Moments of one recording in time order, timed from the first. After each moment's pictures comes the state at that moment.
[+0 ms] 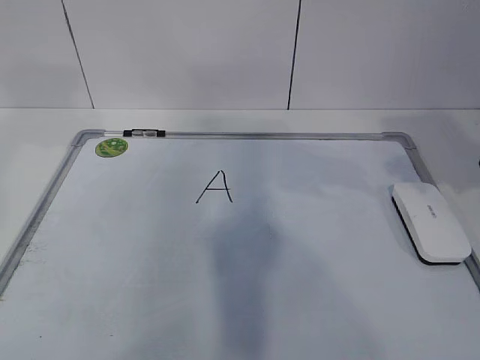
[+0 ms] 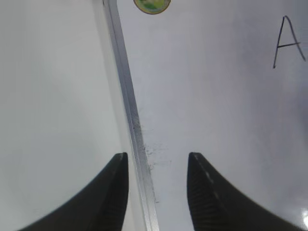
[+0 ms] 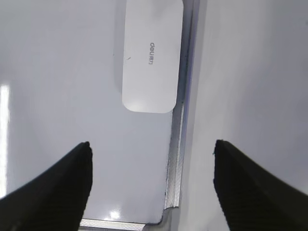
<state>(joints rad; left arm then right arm) 0.00 1.51 -1.44 -0.23 1.23 0.21 0.12 1.33 -1.18 -0.01 1.19 0.03</state>
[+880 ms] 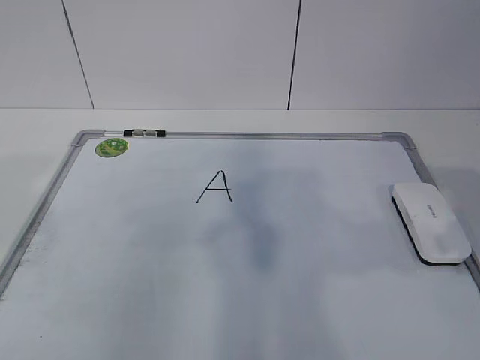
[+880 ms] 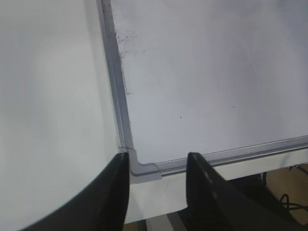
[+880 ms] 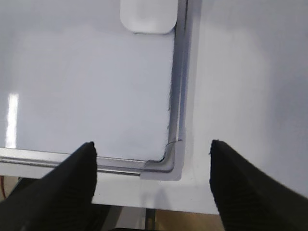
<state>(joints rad) 0.00 0.88 -0.86 -0.25 1.24 0.16 0.12 0.87 -0.80 0.02 1.19 0.02</state>
